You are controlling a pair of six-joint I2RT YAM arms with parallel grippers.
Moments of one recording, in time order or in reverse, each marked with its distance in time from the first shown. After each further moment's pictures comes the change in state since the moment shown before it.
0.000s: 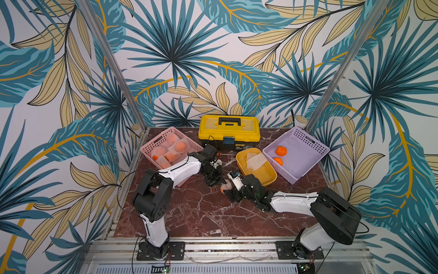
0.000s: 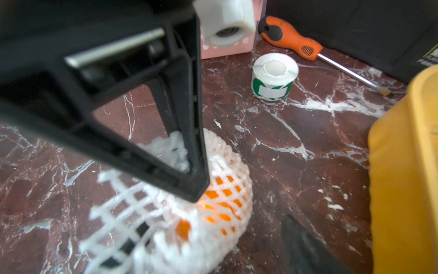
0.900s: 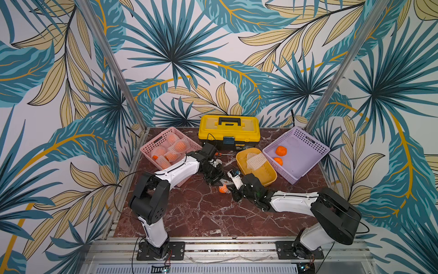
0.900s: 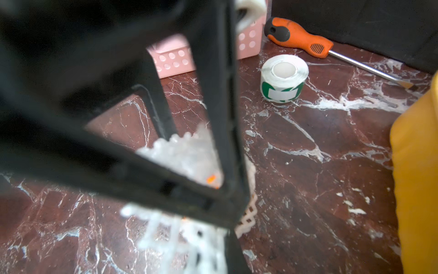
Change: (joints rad) left arm 0.008 -0.042 0.002 0.000 0.016 0.024; right arm 0.000 -0.018 0.008 -0.001 -0.042 0.083
